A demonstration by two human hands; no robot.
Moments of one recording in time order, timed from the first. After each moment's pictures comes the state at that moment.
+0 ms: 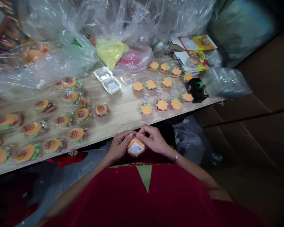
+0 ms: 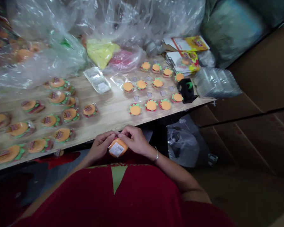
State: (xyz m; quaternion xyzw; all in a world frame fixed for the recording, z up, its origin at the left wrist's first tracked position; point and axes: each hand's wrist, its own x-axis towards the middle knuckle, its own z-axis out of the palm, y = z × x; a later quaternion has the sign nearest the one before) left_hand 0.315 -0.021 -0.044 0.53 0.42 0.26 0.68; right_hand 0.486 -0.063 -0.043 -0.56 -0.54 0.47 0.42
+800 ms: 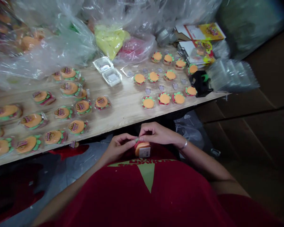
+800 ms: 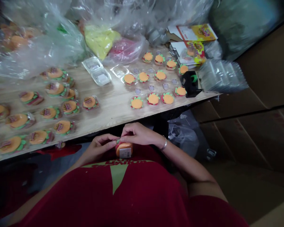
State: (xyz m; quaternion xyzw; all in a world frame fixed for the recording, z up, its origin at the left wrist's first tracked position) left_hand 0.293 -0.041 -0.040 0.44 0.40 0.21 0.77; right_hand 0.510 -0.050 -0.018 -0.42 -0.68 0.55 0.25
